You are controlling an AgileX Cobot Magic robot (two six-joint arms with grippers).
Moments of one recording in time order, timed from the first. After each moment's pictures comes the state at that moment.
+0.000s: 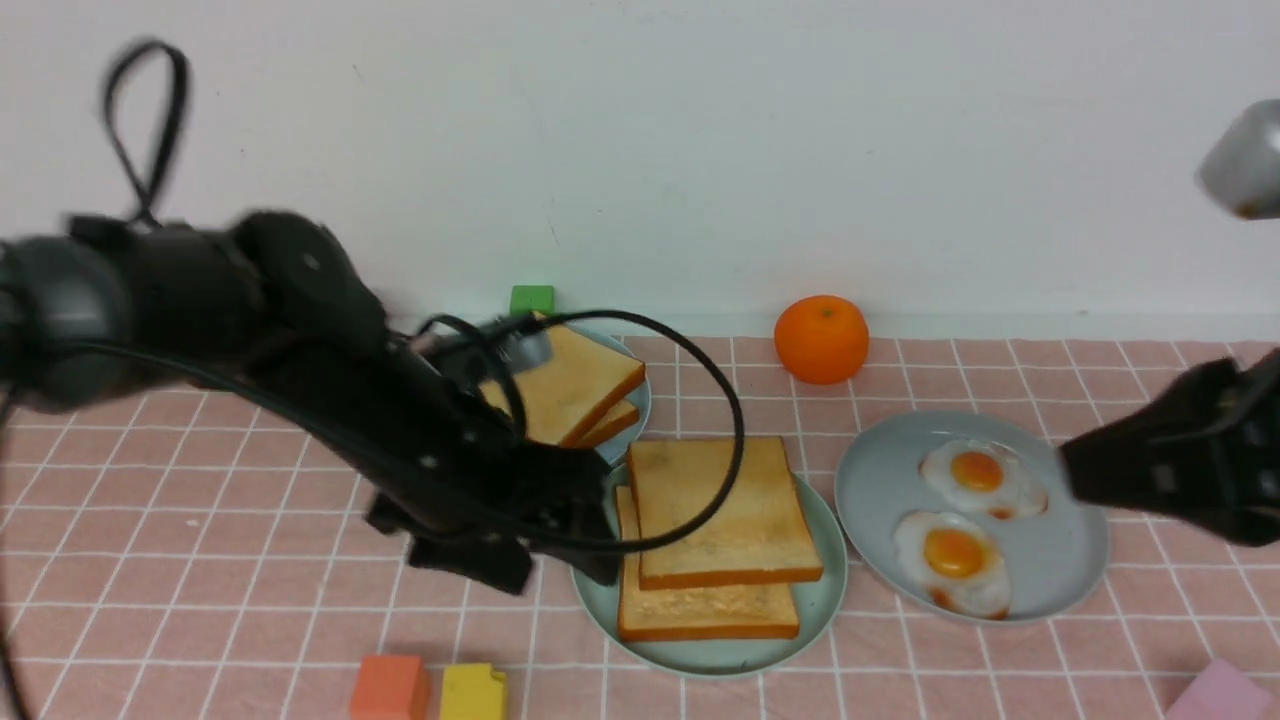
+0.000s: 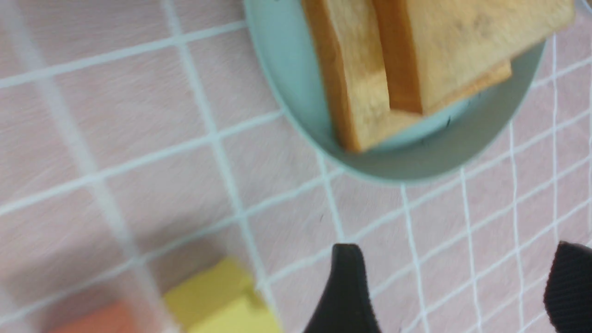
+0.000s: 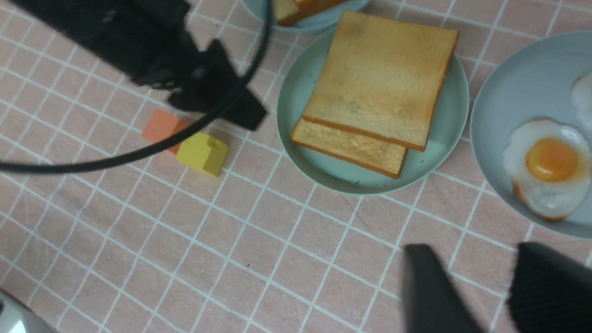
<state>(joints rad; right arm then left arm) 0.41 0.97 -1.03 0.28 0.92 -0.07 -0.35 1.70 -1.19 -0.63 0.86 0.17</state>
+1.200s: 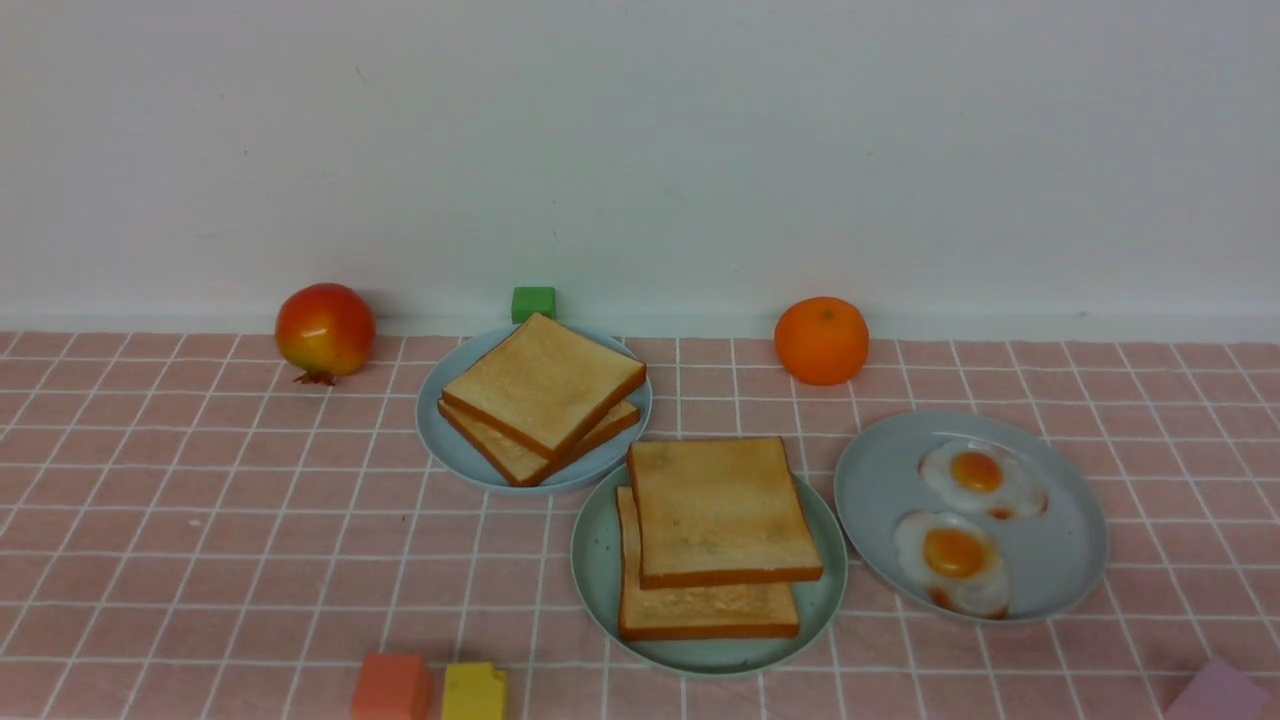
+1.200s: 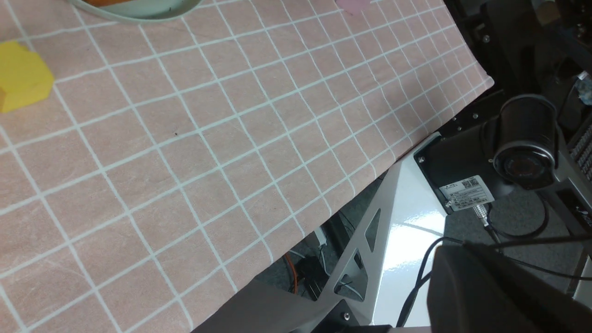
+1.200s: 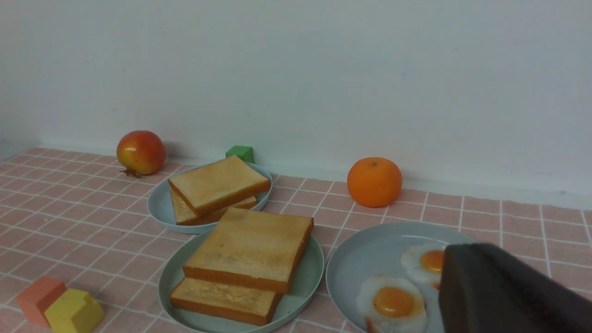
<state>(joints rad) 0.41 -0.01 -0.26 -0.11 0.41 0.12 -0.35 0.51 -0.79 -0.72 1.16 -0.01</state>
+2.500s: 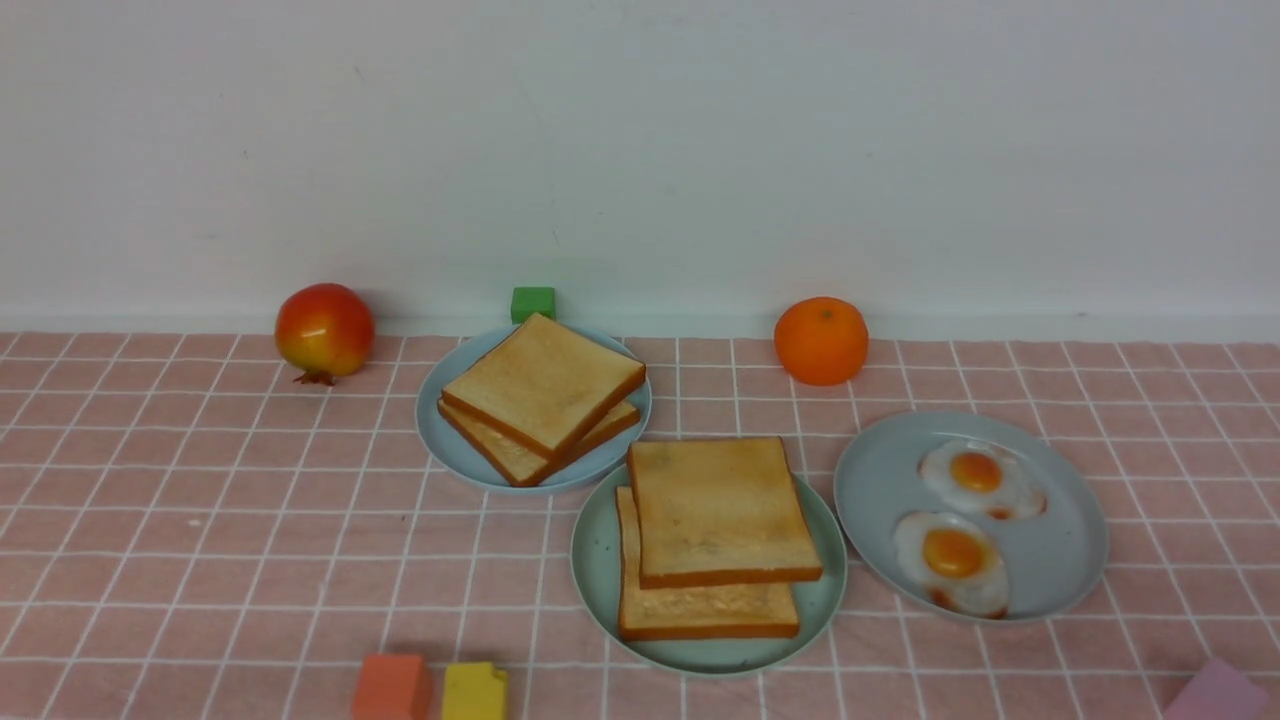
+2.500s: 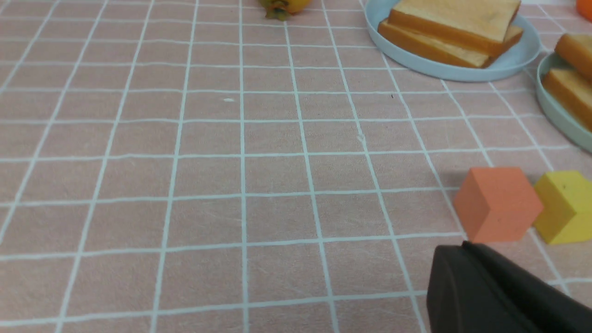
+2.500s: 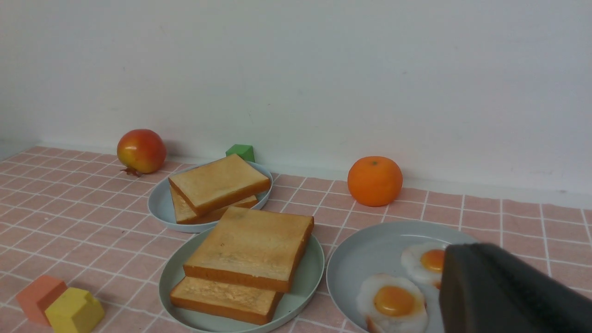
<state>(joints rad) 0.41 -0.01 -0.26 -0.11 0.41 0.12 -0.19 -0.01 0.02 0.06 0.38 -0.21</state>
